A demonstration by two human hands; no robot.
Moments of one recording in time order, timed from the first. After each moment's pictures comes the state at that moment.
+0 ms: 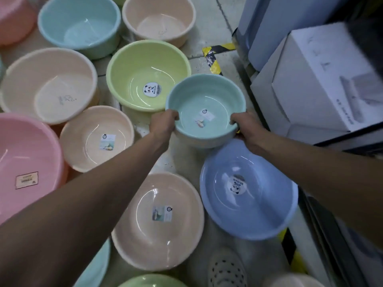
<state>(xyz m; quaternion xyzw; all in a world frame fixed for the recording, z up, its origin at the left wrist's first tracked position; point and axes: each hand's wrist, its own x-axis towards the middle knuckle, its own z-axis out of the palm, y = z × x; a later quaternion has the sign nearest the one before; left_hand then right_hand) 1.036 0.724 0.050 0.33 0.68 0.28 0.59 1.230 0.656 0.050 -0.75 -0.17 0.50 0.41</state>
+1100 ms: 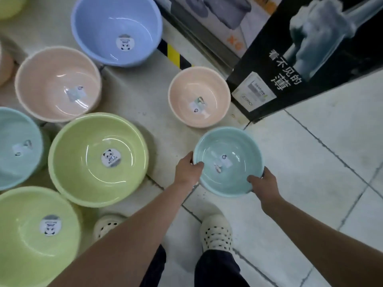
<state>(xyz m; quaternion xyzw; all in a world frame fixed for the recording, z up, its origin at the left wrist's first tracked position) 0.958 0.036 0.054 0.58 0.50 -0.14 0.63 1.056 -0.158 0.063 -0.83 0.21 0.36 0.37</state>
